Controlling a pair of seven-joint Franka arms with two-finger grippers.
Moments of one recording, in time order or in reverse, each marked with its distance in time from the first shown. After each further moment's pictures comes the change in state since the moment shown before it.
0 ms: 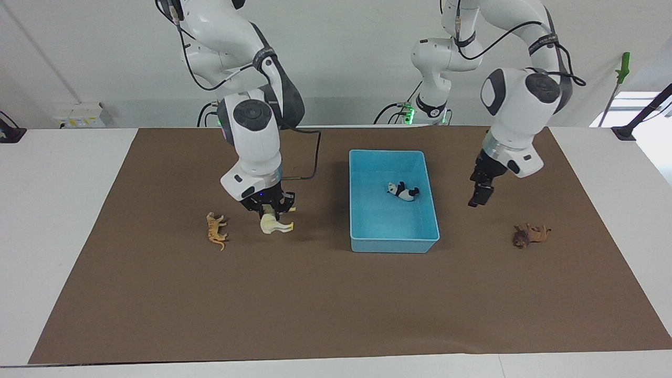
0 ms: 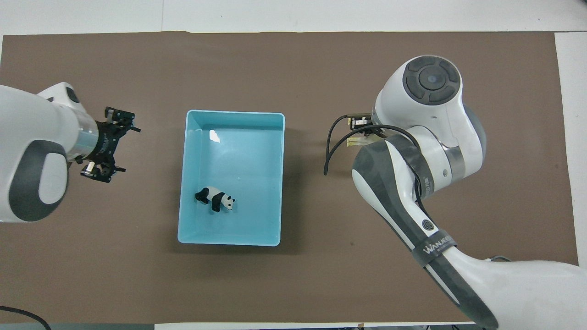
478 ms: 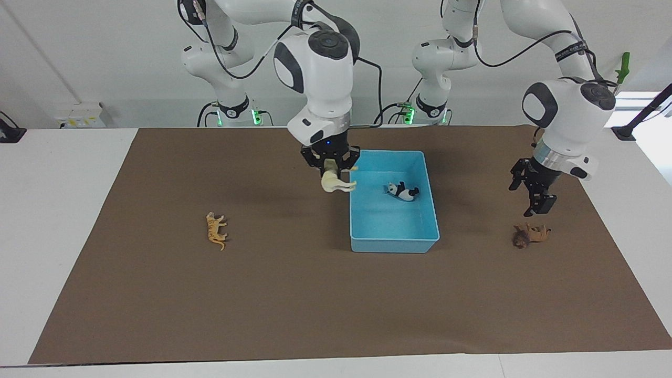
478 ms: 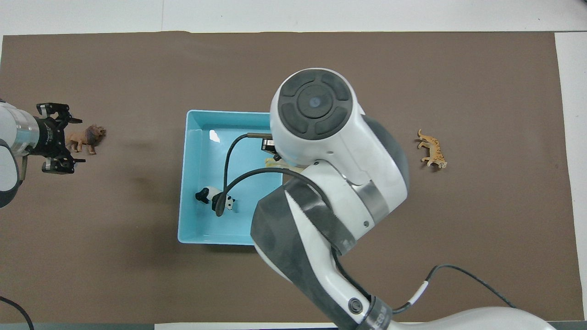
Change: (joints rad) left arm 0.187 0.115 0.001 -0.006 0.003 0.200 -0.198; right arm 0.233 0.080 0.049 0.252 0.049 -0.136 0.334
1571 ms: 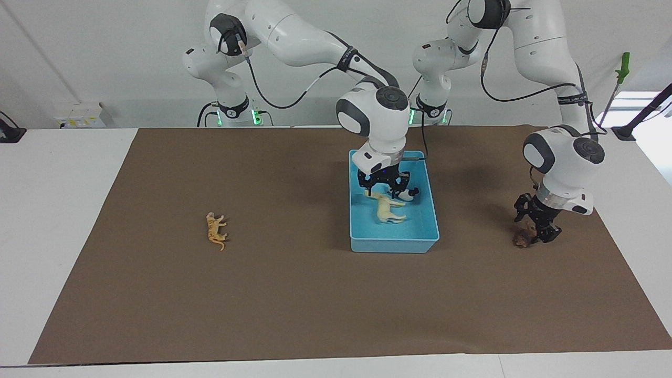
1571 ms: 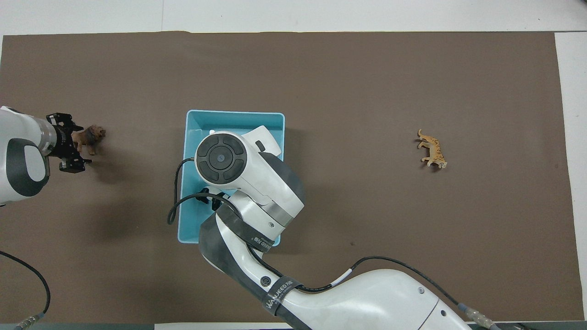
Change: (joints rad) left arm 0.076 0.217 -0.014 0.017 0.060 0.178 -0.104; right arm 0.137 0.248 -0.008 0.045 -0.039 0.210 0.222
